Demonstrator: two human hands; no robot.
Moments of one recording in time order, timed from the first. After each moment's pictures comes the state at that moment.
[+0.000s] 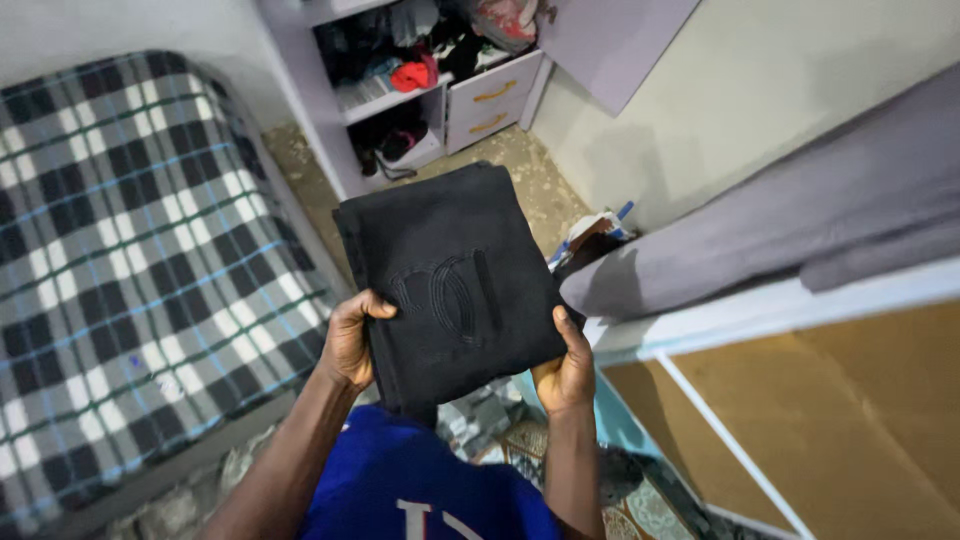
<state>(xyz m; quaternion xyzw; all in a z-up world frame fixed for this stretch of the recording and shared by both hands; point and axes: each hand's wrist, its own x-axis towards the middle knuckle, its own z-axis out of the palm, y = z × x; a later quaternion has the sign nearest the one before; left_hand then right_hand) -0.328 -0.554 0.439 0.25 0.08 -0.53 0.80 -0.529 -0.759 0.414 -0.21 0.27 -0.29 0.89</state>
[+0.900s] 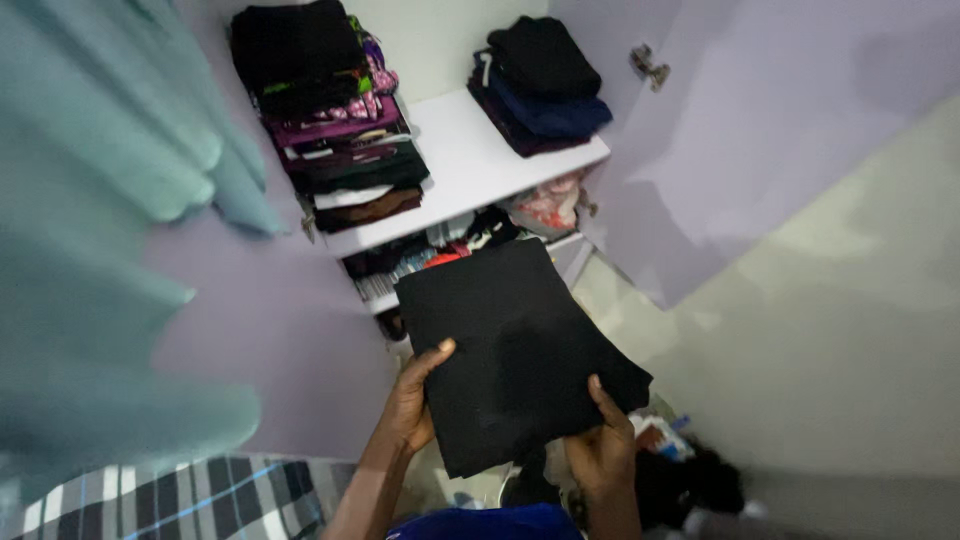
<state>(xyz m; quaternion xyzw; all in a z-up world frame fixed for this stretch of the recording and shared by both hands) -0.046 -0.855 0.458 0.36 0.05 -0.44 0.82 -0.212 -1.041 0.423 -0.15 0.28 -0.27 0.91</state>
